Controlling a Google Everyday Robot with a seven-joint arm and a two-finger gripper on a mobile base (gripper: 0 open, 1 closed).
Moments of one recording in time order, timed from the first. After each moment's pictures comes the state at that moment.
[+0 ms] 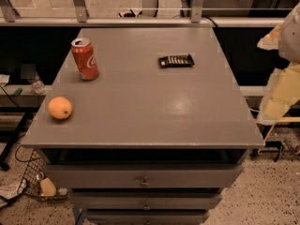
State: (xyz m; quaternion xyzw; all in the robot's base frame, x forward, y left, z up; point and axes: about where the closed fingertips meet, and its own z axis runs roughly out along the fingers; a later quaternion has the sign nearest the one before) arm 0.438 -0.215 0.981 -0.60 0.78 -0.04 0.17
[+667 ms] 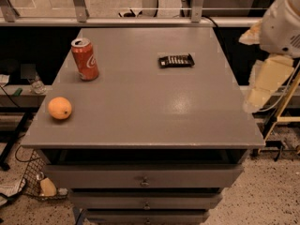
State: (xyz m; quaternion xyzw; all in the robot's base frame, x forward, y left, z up) arm 0.468 -0.202 0.975 -0.63 0.76 -0.02 0.17
